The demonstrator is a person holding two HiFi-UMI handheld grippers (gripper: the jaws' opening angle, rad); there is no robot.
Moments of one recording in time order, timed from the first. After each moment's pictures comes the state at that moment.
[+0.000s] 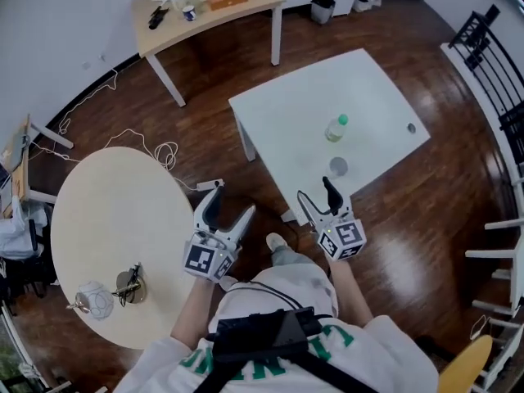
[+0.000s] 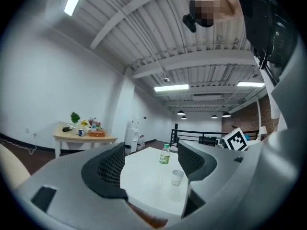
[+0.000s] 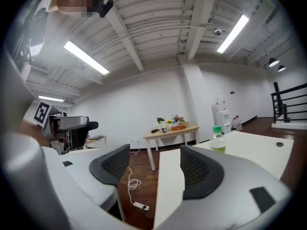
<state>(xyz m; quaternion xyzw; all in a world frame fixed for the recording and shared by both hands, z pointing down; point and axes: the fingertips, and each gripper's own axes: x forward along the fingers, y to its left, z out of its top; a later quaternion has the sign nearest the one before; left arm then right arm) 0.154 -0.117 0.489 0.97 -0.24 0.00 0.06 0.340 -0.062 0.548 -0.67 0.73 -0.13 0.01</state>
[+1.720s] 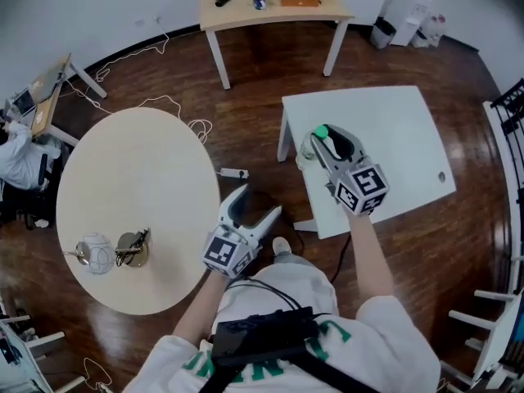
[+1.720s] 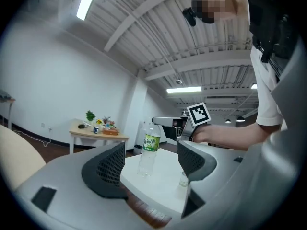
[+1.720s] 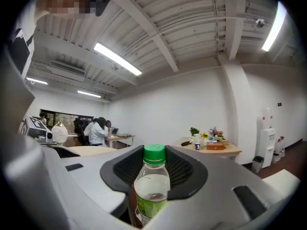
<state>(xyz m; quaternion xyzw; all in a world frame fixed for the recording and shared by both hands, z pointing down) 0.129 -0.116 0.486 0.95 -0.31 -0.01 0.09 0.284 -0.226 0.426 -0.52 0.85 -0.03 -0.04</state>
